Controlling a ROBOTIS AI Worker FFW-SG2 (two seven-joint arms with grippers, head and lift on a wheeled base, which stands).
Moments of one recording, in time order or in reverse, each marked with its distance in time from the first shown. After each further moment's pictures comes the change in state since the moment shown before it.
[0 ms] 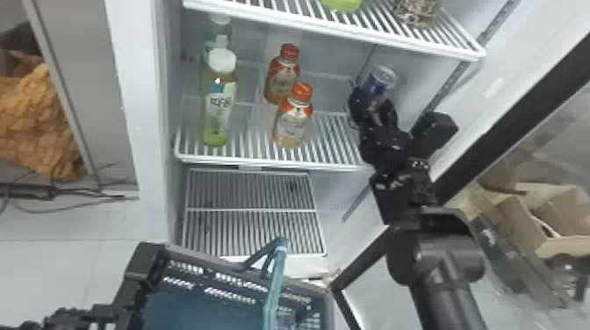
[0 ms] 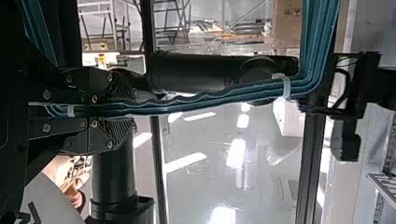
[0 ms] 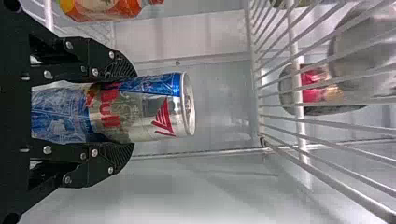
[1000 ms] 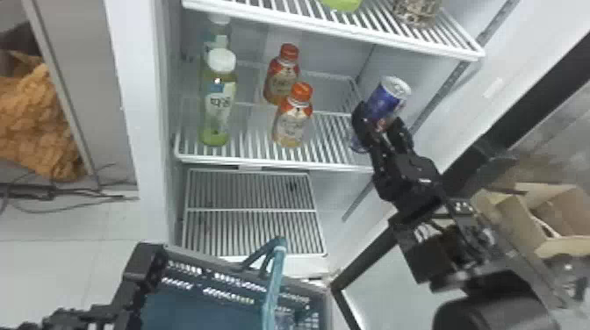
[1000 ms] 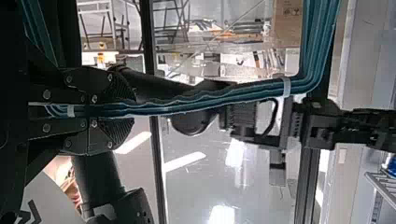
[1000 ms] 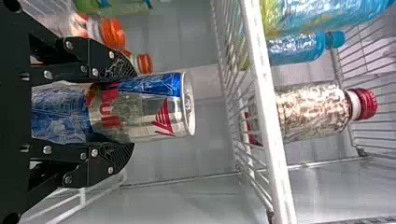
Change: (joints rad) left arm 0.004 0.000 0.004 0.000 0.004 0.000 0.000; right arm 0.373 0.002 -0.063 -0.522 -0.113 0.180 0.002
